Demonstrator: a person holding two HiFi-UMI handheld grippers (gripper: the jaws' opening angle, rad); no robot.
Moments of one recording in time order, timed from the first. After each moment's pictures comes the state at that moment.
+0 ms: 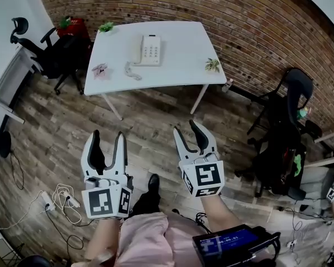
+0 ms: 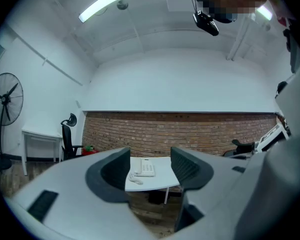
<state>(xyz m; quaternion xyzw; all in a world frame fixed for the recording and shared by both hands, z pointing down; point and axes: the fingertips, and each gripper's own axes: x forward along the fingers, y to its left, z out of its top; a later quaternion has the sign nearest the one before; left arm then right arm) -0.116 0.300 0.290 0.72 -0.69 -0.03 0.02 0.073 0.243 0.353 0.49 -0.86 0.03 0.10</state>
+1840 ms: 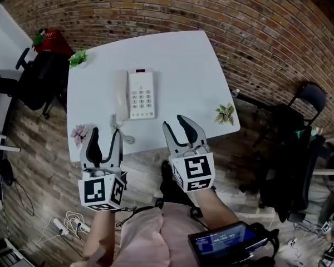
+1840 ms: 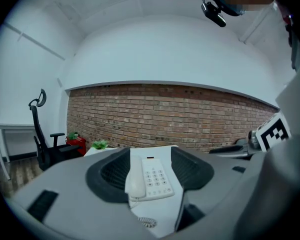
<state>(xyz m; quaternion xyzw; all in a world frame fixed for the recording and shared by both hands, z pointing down) -0.138 -0.071 0.362 0.75 -0.65 0.05 0.09 0.037 -0.107 0.404 0.49 -0.86 0.10 0.12</state>
